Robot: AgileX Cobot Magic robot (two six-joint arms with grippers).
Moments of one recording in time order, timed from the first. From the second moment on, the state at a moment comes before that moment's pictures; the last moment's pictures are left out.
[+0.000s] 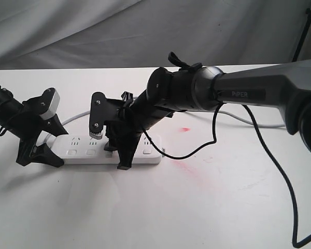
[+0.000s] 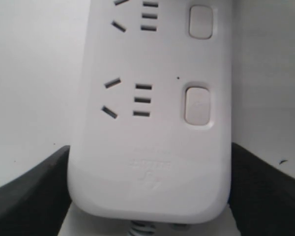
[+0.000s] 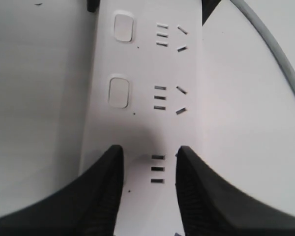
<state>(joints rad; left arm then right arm) -0.07 2.17 -1.32 -0.70 1.00 2.00 0.54 2.24 -1.59 0.63 0.51 -1.49</state>
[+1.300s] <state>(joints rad) -0.07 2.17 -1.32 -0.70 1.00 2.00 0.48 2.06 -1.41 0.70 0.48 -1.52</state>
